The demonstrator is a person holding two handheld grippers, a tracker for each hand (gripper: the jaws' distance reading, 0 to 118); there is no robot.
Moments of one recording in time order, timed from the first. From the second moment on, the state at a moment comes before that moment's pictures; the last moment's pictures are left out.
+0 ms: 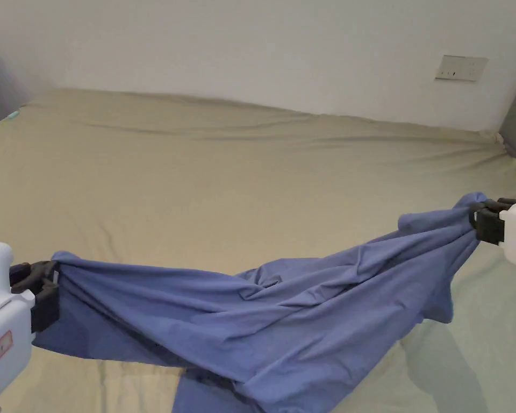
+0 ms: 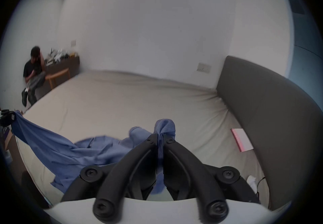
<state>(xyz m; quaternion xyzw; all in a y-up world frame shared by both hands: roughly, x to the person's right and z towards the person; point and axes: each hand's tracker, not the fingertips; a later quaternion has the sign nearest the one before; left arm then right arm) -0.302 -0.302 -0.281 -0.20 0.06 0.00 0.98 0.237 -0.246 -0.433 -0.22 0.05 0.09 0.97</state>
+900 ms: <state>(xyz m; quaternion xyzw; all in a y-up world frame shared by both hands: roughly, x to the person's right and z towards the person) -0.339 -0.071 -0.320 -0.02 0.11 -0.05 0.99 0.271 -0.034 -0.386 -0.03 -0.02 0.08 1.00</state>
